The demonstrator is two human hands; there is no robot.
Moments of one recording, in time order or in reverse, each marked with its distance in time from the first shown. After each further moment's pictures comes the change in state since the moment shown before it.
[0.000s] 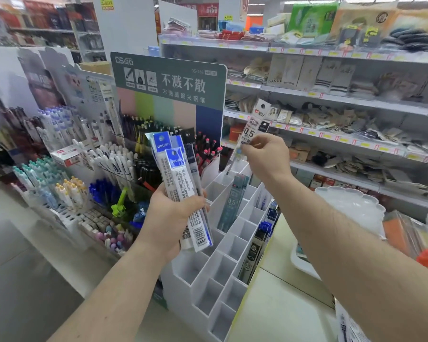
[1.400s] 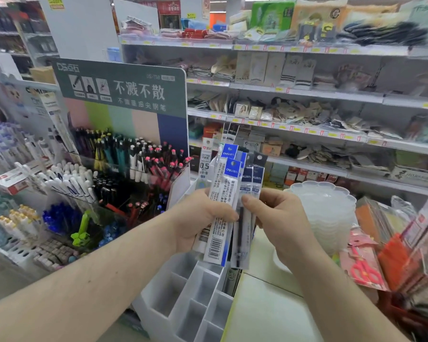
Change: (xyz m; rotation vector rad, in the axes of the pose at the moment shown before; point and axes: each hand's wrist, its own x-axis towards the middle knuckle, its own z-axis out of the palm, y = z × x) left_hand 0.053 -0.005 0.062 0.281 -0.646 -0.362; right_hand -0.089 0.029 -0.050 0.443 -0.107 0.162
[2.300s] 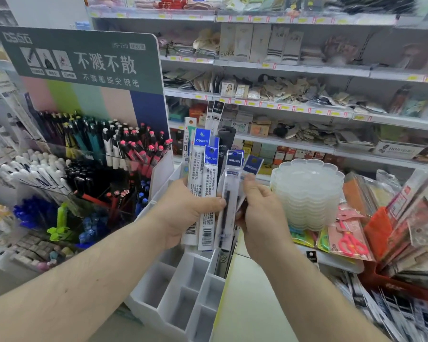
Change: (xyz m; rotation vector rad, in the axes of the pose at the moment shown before) left_hand 0.012 -0.026 0.000 0.034 0.242 0.063; right_hand -0.003 0.028 0.020 0.301 0.236 0.257
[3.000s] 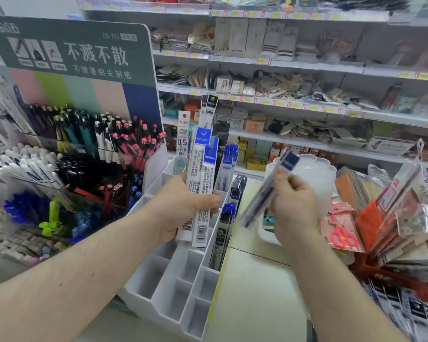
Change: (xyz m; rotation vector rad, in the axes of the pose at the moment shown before) left_hand -0.006 0.003 0.005 0.107 -0.048 -0.028; right_hand 0.017 -0.011 -0.047 -0.006 0.321 -0.134
